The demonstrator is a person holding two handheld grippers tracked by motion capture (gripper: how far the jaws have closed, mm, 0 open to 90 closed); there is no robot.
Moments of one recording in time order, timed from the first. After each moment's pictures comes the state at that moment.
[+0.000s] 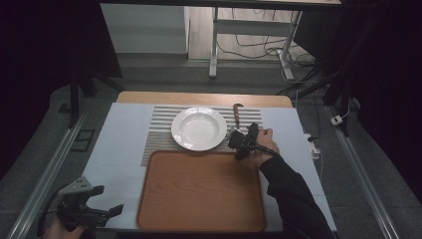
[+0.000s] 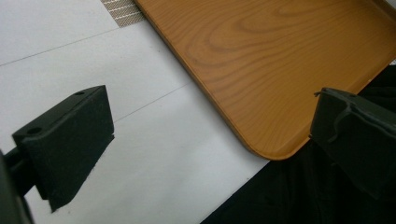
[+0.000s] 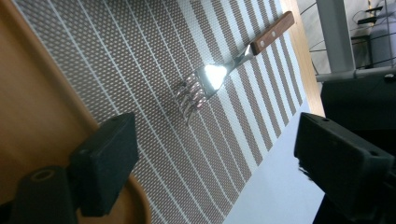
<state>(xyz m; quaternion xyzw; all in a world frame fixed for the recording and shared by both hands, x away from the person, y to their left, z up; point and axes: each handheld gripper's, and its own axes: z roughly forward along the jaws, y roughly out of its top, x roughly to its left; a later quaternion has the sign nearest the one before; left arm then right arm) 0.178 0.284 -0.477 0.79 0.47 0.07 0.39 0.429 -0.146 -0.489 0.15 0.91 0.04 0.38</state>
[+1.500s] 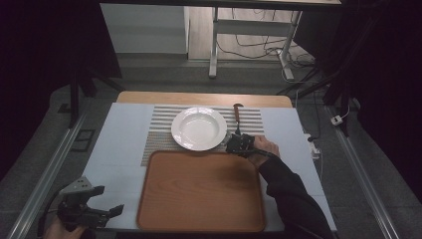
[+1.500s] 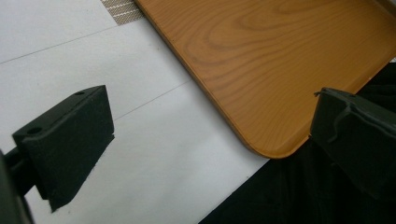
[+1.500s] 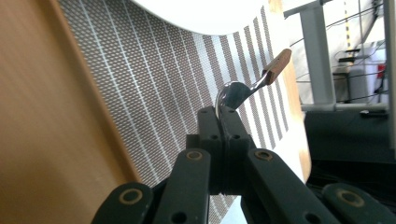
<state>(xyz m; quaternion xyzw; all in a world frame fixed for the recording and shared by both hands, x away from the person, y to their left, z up) 0.179 0.283 -0.477 0.79 0.47 0.07 0.38 0.415 -0.141 -0.486 0.09 0.91 0.06 0.40</state>
